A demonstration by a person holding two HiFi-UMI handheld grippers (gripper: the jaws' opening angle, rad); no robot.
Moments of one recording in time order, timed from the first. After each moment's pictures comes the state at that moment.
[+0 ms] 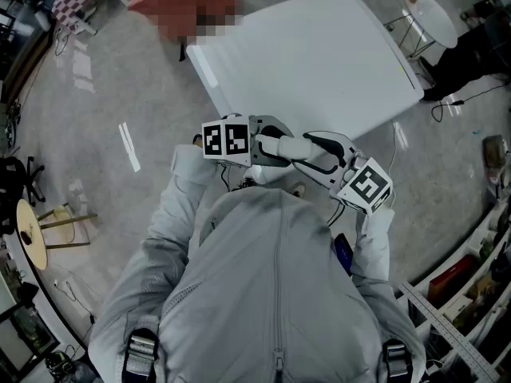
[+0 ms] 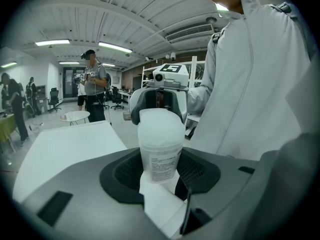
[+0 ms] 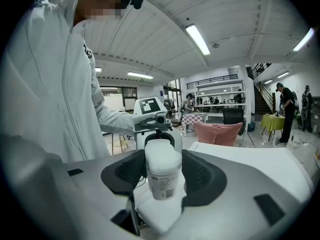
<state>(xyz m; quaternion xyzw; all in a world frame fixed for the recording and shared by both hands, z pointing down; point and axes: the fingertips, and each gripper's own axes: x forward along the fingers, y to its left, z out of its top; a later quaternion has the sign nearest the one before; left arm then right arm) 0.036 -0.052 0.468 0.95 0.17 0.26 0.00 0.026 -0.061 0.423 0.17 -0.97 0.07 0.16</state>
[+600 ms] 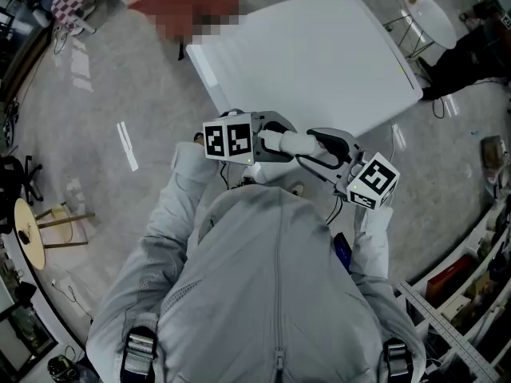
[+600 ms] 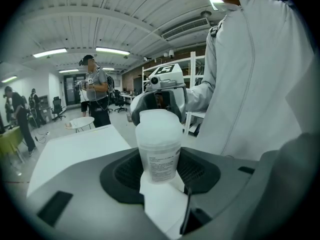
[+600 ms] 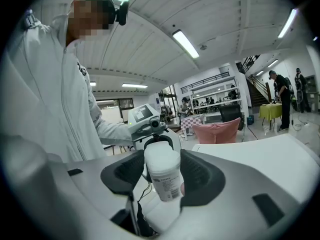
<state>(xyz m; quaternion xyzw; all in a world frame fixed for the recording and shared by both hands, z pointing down) 0.040 -0.060 0.463 0.95 0.15 0.26 -0.04 0.036 -0.069 0.416 0.19 -0.97 0.13 0.11</state>
